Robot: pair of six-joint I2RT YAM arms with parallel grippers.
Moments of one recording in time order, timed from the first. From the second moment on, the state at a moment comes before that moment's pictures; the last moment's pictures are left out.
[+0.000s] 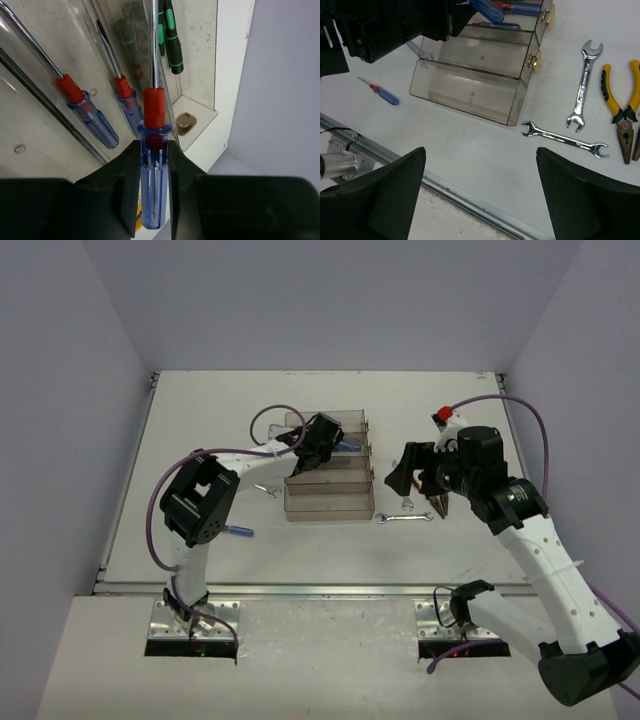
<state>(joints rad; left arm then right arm) -0.64 1.97 1.37 -0.25 -0.49 -1.92 0.33 0.93 0.98 -0.66 -0.22 0.31</state>
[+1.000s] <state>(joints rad) -0.64 1.98 1.36 -0.19 -0.49 -1.86 0.33 0.93 0.98 -0.68 -0.22 0.30</state>
